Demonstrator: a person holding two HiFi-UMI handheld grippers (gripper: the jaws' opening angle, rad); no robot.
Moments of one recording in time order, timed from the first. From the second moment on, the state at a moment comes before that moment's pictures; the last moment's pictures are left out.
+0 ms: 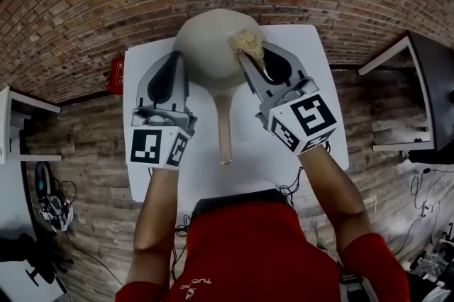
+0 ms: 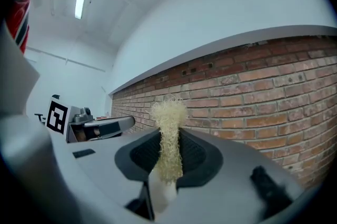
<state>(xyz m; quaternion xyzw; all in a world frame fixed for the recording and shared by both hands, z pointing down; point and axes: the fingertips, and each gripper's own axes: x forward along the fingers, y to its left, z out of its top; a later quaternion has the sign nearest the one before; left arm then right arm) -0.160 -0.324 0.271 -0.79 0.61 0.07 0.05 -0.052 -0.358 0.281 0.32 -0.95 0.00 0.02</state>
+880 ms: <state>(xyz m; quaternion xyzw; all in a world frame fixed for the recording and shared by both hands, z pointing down) -0.201 -0.450 0.353 -0.79 0.62 0.03 0.05 -0.147 -0.500 0.435 0.30 -0.91 0.15 0.25</state>
